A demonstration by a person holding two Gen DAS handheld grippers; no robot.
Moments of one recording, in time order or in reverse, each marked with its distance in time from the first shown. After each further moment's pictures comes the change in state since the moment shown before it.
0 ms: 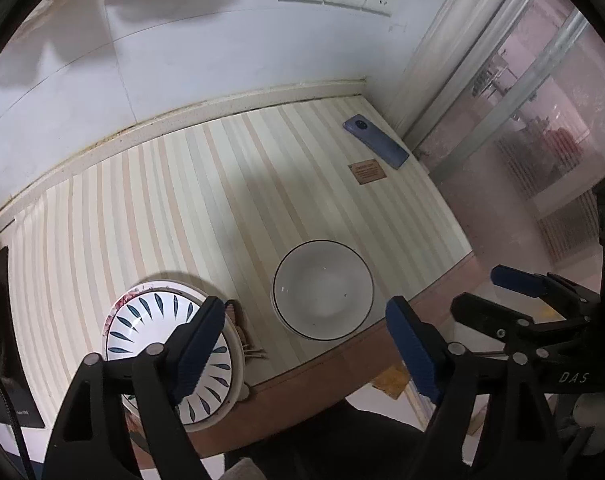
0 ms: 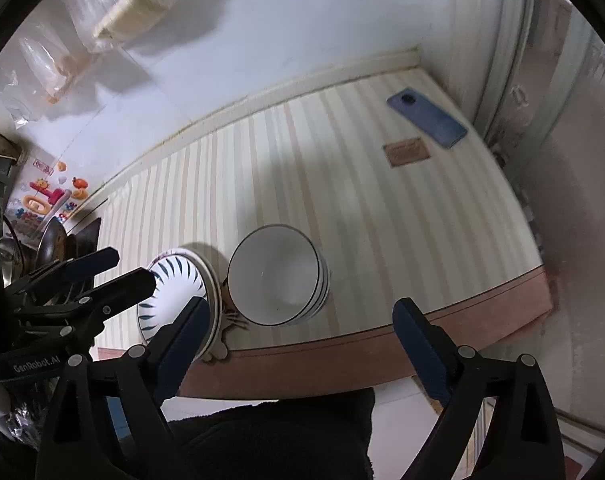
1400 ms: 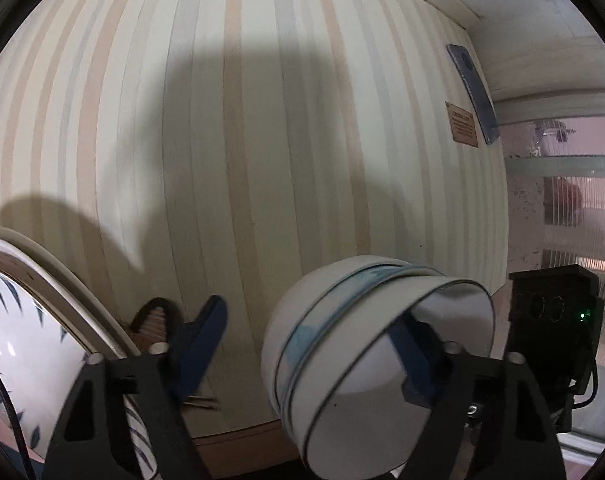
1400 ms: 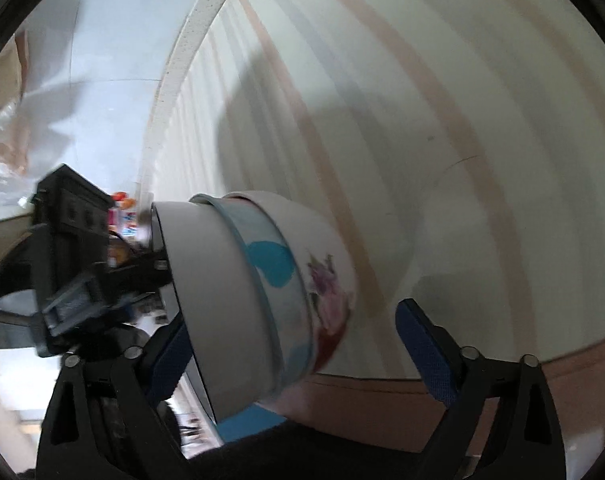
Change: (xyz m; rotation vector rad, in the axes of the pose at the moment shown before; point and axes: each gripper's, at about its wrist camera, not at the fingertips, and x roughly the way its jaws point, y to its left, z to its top) left arm 0.218 0.068 0.011 -0.371 0.362 -0.159; right arm 0.258 -0.087 -0.003 0.322 0.381 0.540
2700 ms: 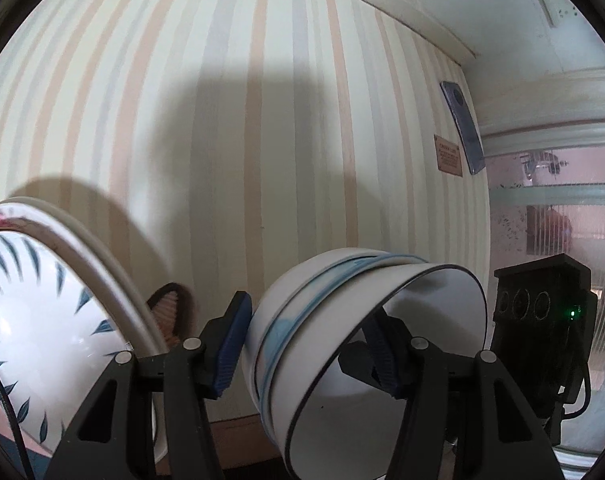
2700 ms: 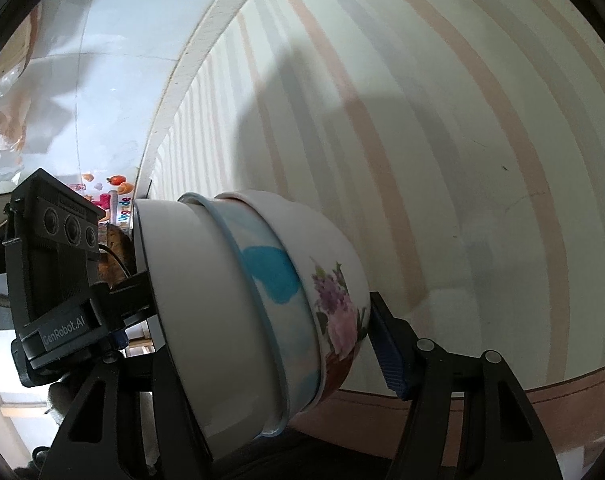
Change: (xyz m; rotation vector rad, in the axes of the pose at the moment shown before) left arm -0.039 0.017 -0.016 -0.062 -0.102 -0.043; right arm 0.023 0.043 0.012 -0.101 0.002 -0.061
